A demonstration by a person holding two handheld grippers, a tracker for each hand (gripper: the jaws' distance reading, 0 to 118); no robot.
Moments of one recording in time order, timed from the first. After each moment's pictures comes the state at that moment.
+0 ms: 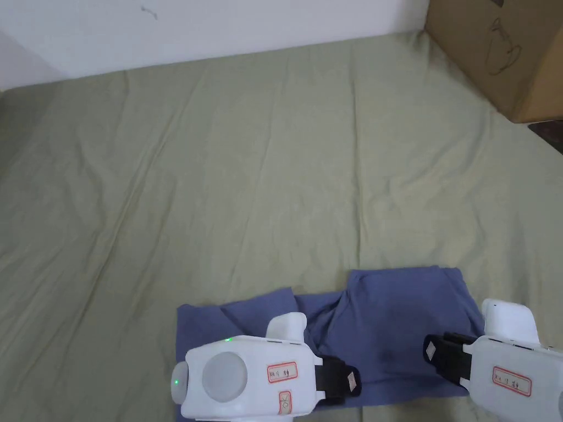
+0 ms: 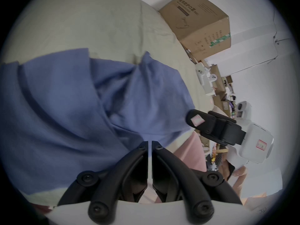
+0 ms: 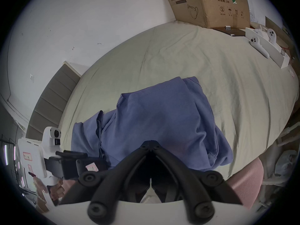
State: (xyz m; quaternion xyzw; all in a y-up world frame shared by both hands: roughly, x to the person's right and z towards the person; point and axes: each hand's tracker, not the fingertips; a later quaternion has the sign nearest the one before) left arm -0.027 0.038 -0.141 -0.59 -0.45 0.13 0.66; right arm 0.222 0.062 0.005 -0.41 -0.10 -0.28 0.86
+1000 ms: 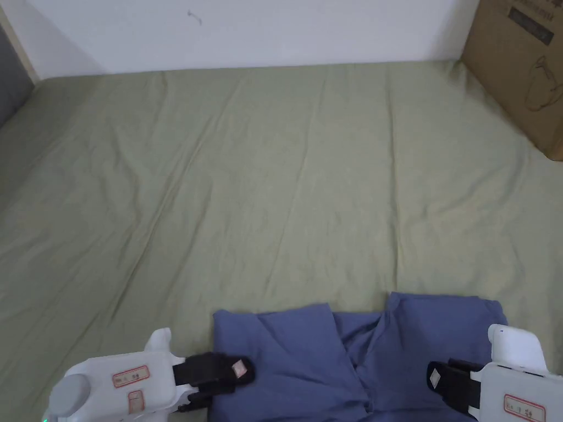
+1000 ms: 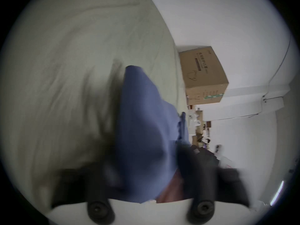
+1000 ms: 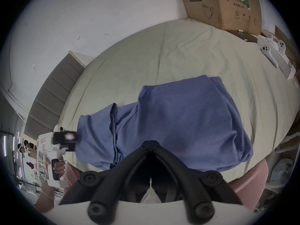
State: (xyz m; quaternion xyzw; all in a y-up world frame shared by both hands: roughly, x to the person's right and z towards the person) left arm -0.223 -0.014 -0.231 -0.58 -0.34 0.33 0.66; right arm 0.178 0.071 -0.029 -0.44 -0.07 -0.25 0.86
